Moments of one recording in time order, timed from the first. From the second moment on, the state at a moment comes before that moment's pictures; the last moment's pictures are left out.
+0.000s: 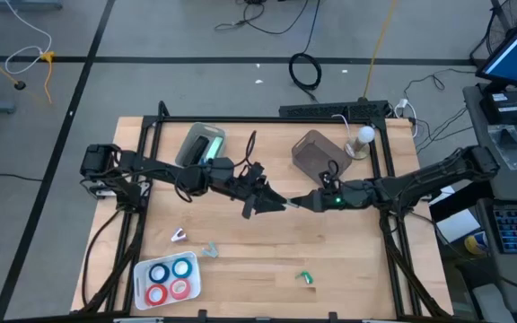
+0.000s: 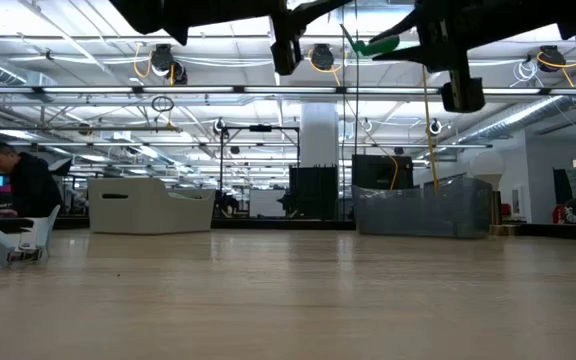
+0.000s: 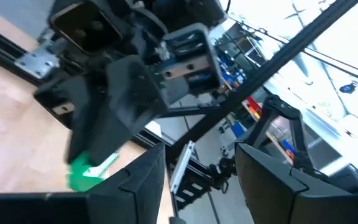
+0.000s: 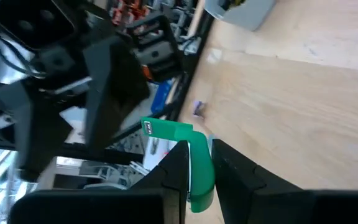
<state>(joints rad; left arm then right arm) -0.02 1.65 1.01 0.66 0.32 -0.77 0.23 1.10 0.56 0.28 0.27 1.31</state>
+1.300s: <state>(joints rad) -0.06 1.65 1.01 0.75 0.07 -0.75 0.16 1.14 0.56 0.49 0.29 1.23</state>
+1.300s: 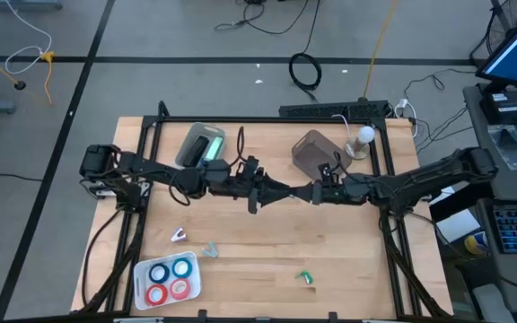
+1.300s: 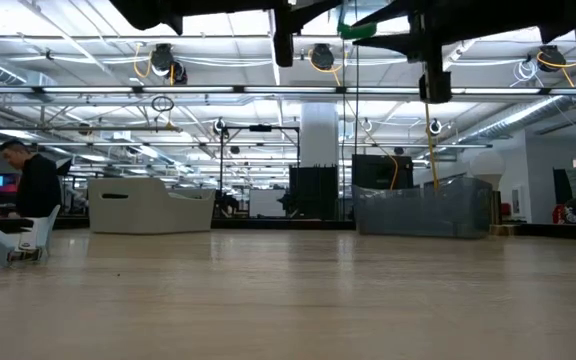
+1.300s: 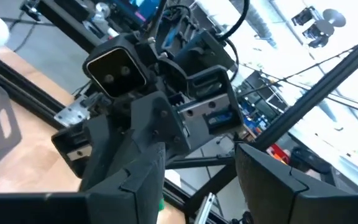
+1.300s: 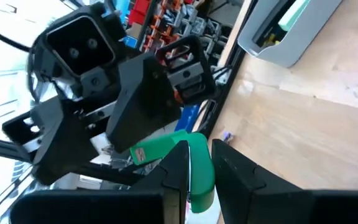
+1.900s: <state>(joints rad) -0.07 1.65 1.01 0.77 -0.02 -0.75 0.14 1.19 0.56 0.63 0.33 1.18</state>
